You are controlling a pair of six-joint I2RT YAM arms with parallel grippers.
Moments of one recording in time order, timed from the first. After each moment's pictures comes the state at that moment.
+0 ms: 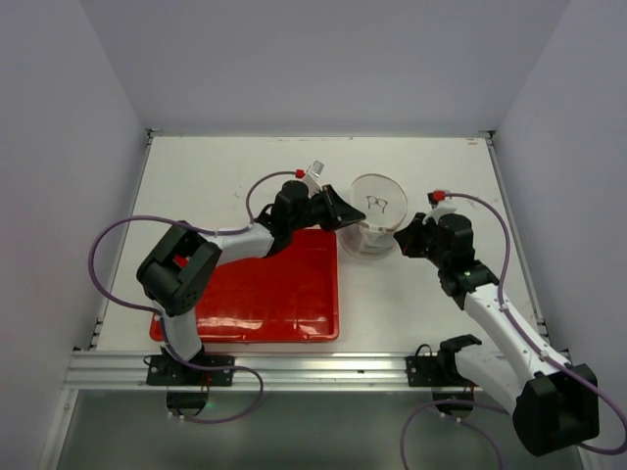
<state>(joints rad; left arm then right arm) -0.67 1.83 1.01 0.59 0.38 -1.16 0.26 0.93 0.55 -0.07 -0.12 0.39</state>
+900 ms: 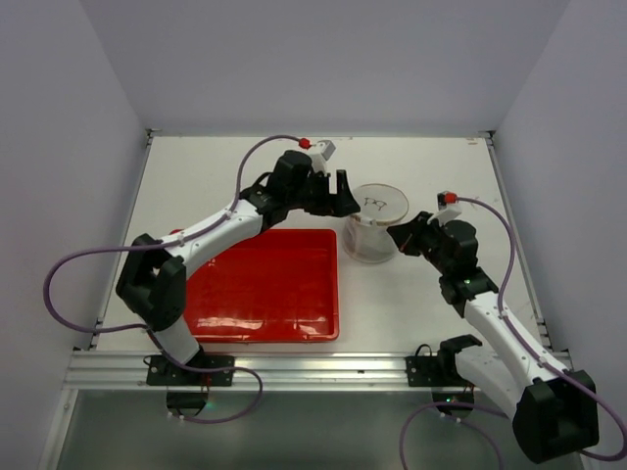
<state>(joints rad) -0.66 1.72 1.34 -0.15 0.29 -0.58 0.25 0.88 0.48 0.12 -0.20 0.59</state>
